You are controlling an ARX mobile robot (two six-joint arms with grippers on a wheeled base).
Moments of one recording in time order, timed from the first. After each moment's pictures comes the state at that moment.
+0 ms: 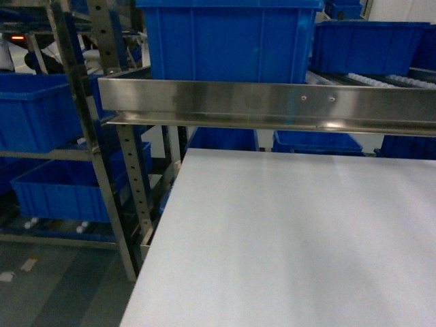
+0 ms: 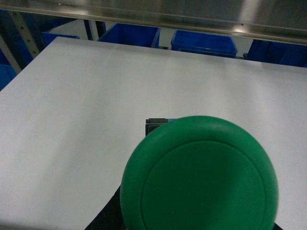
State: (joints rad) left arm -0.17 1.02 0.38 0.49 -0.19 -0.08; right arm -0.24 0.66 0.11 0.20 -0.31 -0.13
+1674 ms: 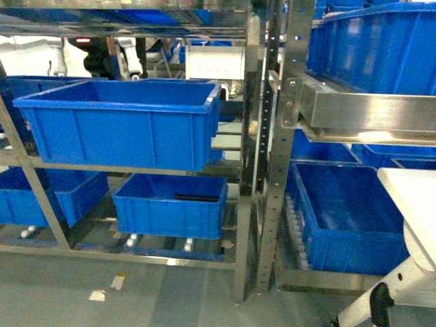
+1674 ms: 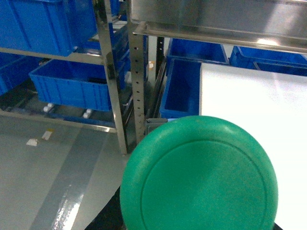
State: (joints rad) left arm -0.17 1.03 0.38 0.49 -0.19 -0.08; right arm -0.24 0.66 0.11 0.20 -0.31 -0.13
